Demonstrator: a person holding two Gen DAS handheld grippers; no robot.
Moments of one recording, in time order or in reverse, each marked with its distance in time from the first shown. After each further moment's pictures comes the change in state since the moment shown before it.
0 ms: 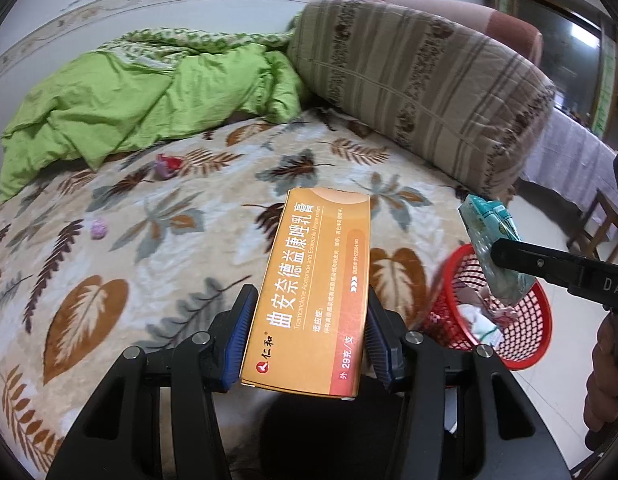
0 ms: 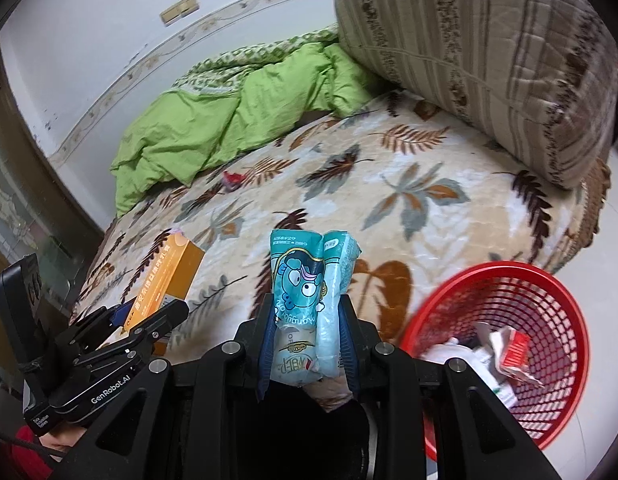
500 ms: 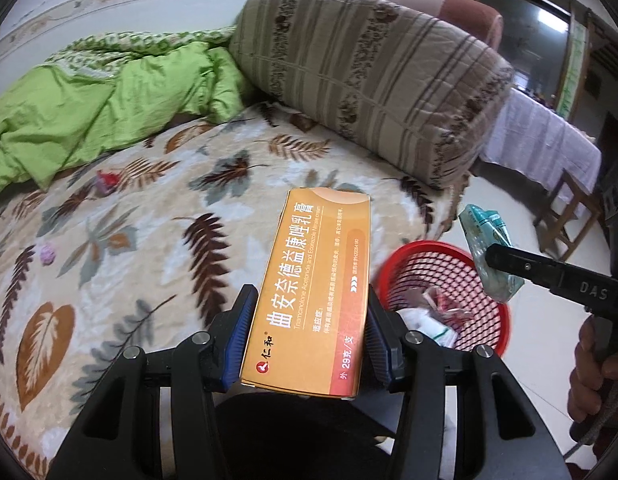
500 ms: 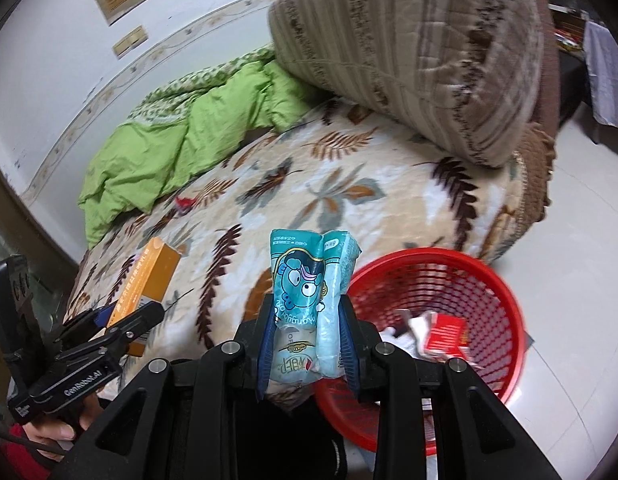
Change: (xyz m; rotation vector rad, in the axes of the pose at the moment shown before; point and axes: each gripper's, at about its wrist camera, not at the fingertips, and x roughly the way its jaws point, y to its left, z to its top) left arm 0.011 -0.054 0.024 0.072 0.042 -0.145; right arm -0.043 -0.065 -0.006 0.120 -0.050 -0.111
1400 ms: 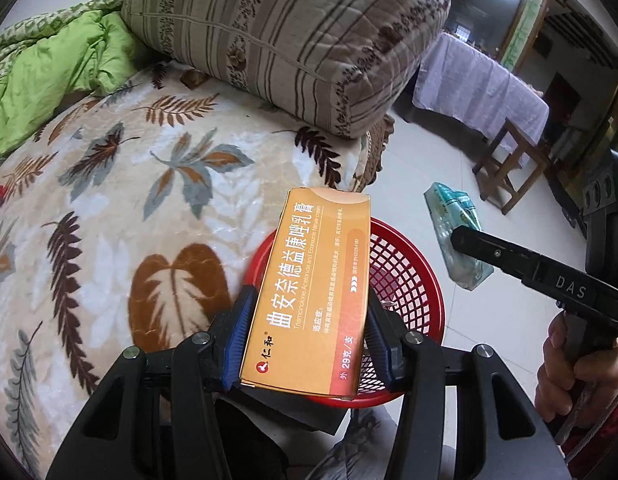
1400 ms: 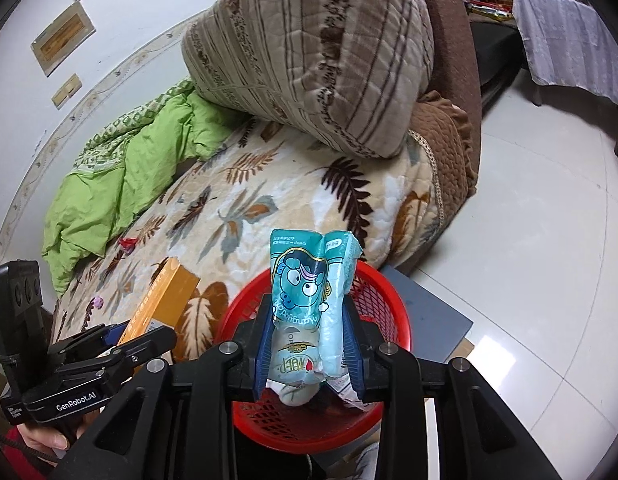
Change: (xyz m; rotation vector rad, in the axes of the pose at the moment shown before) left arm 0.079 -0.091 0.018 0.101 0.202 -0.242; right arm -0.026 -0.092 -0.003 0.170 -0.023 -0.118
